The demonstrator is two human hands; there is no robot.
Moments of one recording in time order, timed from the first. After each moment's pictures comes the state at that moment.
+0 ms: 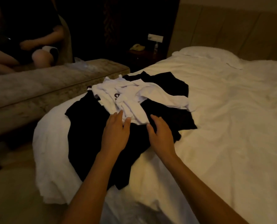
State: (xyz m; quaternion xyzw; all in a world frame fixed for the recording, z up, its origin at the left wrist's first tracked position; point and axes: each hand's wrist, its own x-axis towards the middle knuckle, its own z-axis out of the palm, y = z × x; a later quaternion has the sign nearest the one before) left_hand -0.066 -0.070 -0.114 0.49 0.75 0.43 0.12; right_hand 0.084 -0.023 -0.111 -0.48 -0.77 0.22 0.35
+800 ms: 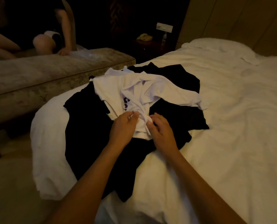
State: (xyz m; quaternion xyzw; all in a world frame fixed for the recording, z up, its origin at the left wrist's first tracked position) left_hand -0.070 -0.032 -0.133 0.43 0.72 0.50 0.21; right_hand 0.070 0.026 -0.154 -0.36 -0.80 0.28 0.38
